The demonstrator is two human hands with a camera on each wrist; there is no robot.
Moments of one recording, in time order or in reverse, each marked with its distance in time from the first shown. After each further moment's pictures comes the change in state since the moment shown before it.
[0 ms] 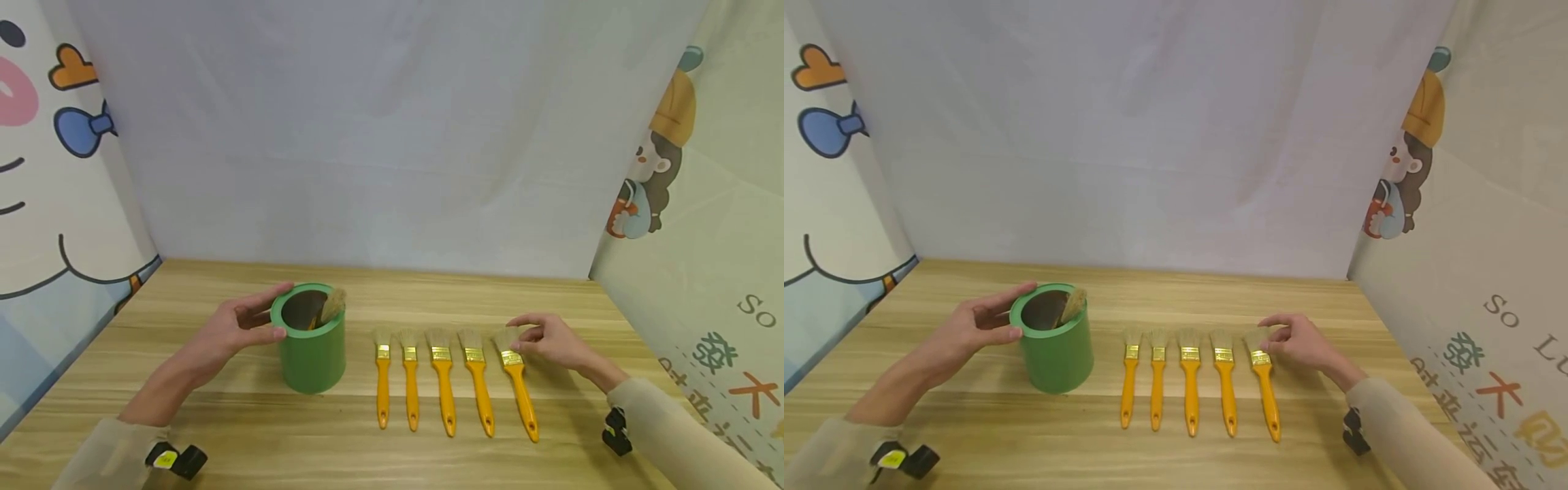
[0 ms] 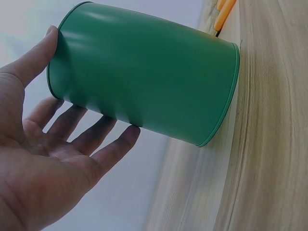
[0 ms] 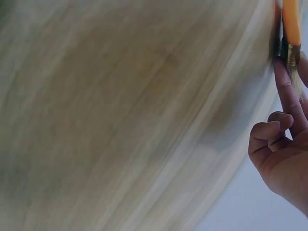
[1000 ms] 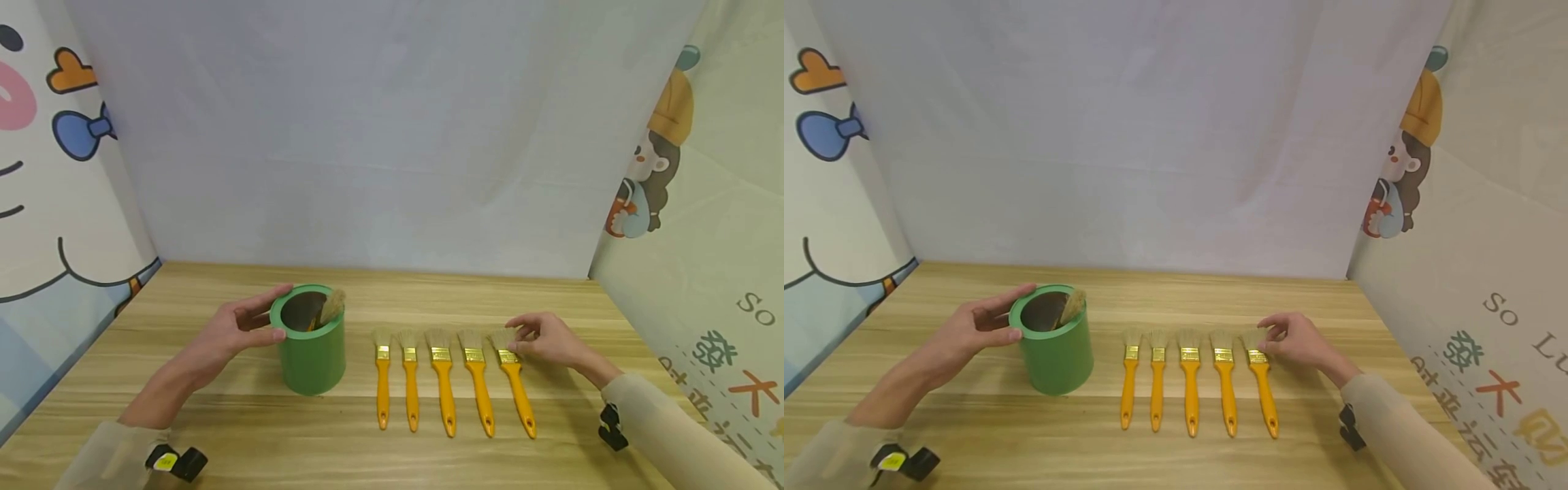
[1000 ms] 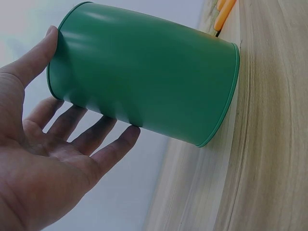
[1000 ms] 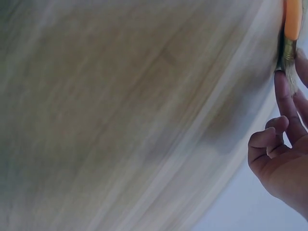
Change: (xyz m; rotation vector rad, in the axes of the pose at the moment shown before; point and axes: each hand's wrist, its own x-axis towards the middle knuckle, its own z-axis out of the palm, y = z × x) left_hand 0.000 0.000 0.000 0.004 0.005 -0.001; right_hand 0.004 -0.001 0.004 -0.137 0.050 -0.032
